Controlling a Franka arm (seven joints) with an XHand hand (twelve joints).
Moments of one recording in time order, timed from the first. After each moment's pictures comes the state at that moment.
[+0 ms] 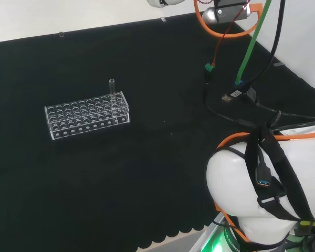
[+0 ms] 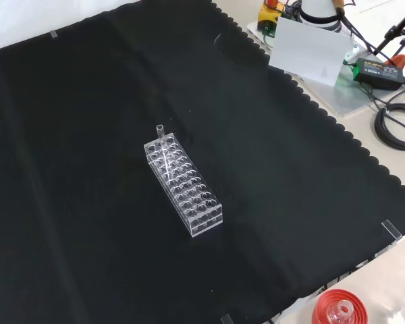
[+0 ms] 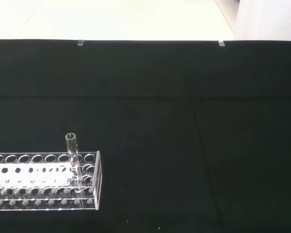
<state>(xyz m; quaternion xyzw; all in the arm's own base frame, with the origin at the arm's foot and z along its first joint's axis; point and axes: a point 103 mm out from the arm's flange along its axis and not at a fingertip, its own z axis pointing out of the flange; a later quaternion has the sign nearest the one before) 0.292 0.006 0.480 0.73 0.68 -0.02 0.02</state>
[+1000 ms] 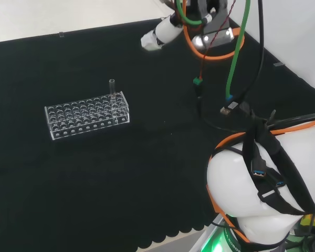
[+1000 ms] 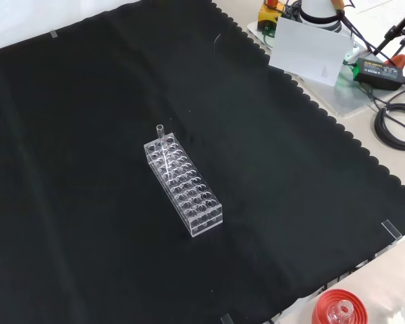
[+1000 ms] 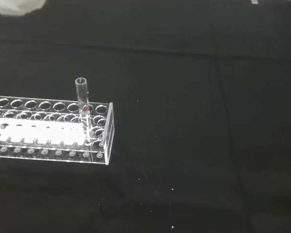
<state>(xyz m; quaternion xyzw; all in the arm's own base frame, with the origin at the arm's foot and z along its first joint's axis) 0.318 0.016 0.408 0.70 0.71 -0.06 -0.01</state>
